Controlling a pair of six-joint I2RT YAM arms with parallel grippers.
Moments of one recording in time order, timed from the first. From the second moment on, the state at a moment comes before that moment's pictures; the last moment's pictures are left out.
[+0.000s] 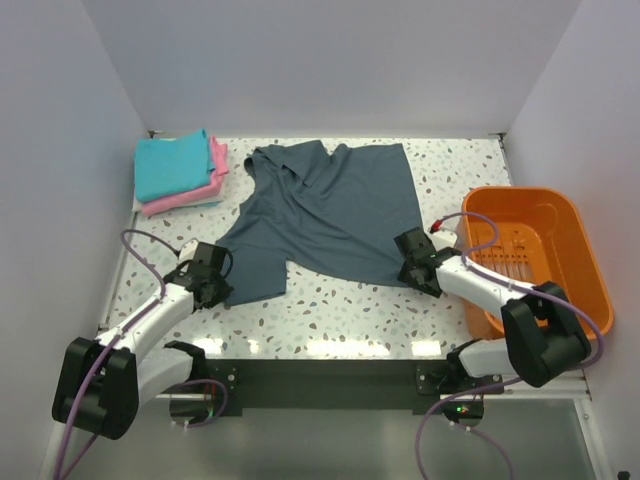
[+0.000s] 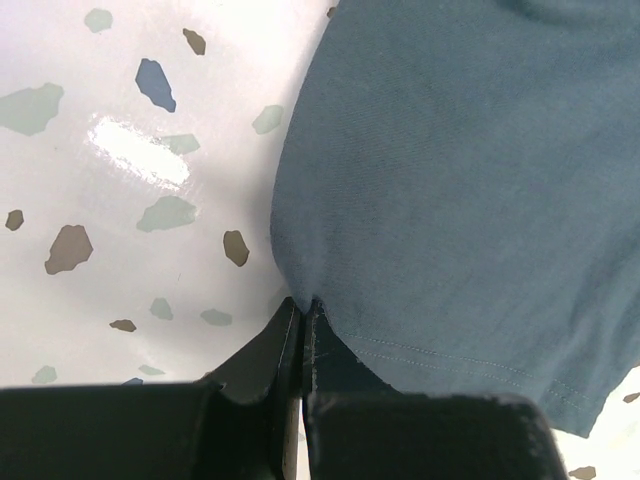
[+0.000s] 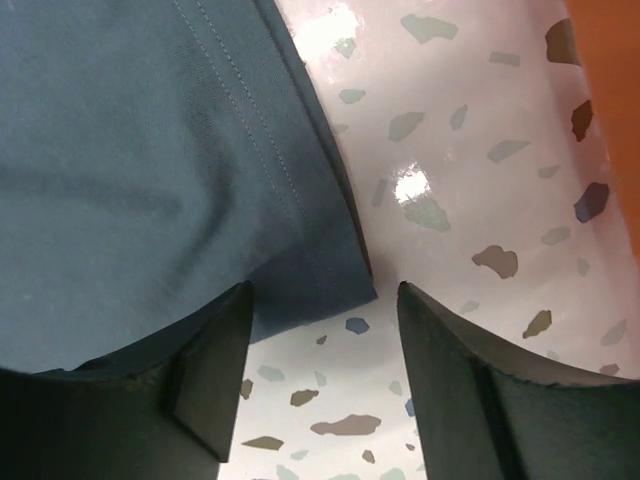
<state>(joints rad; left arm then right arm) -0.26 1.07 0.46 -0.52 -0.28 -0.86 0.46 1.35 0.66 -0.54 0.49 0.88</state>
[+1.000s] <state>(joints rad) -0.26 0.86 1.12 -0.59 -0.26 -0.73 0.46 0.90 1.04 -0.58 0.59 0.66</state>
